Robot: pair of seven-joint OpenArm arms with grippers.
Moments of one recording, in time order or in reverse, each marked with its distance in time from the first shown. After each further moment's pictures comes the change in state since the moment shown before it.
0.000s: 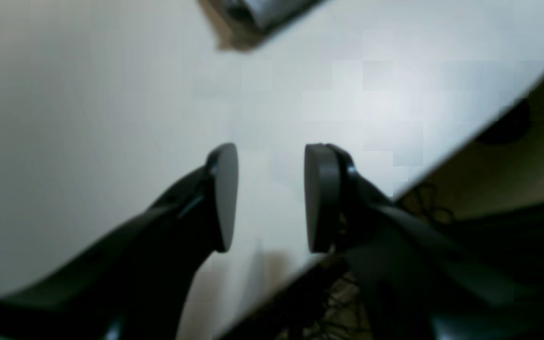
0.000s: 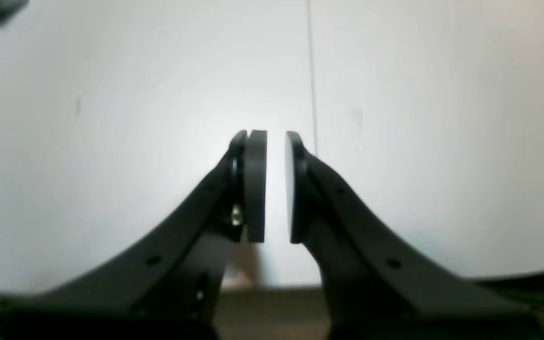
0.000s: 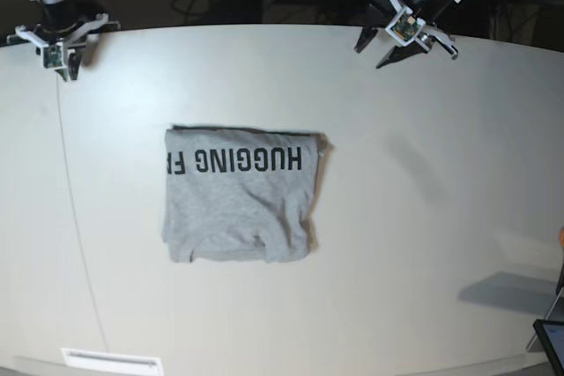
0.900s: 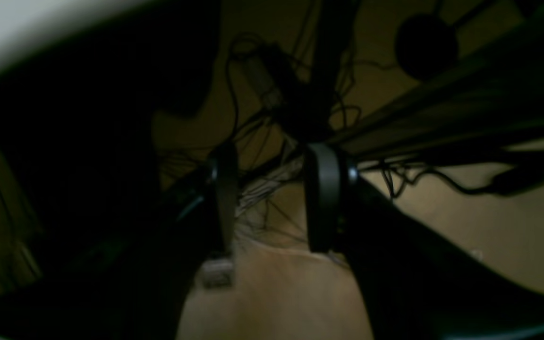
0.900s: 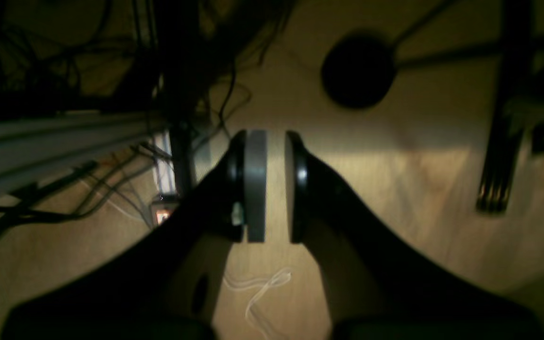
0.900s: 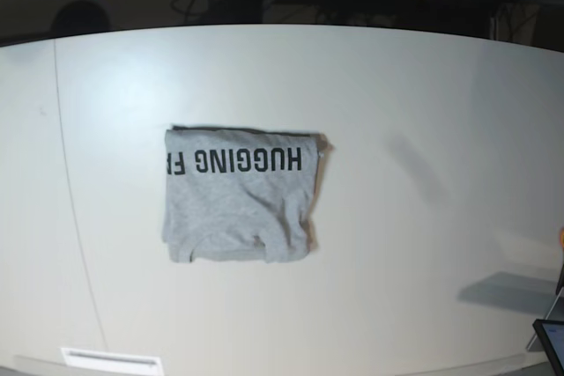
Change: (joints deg) left arm 6.8 1.3 -0.1 -25.3 -0.1 0.7 -6.9; right arm -7.5 -4.9 -1.0 -16.7 0.1 0.1 -7.4
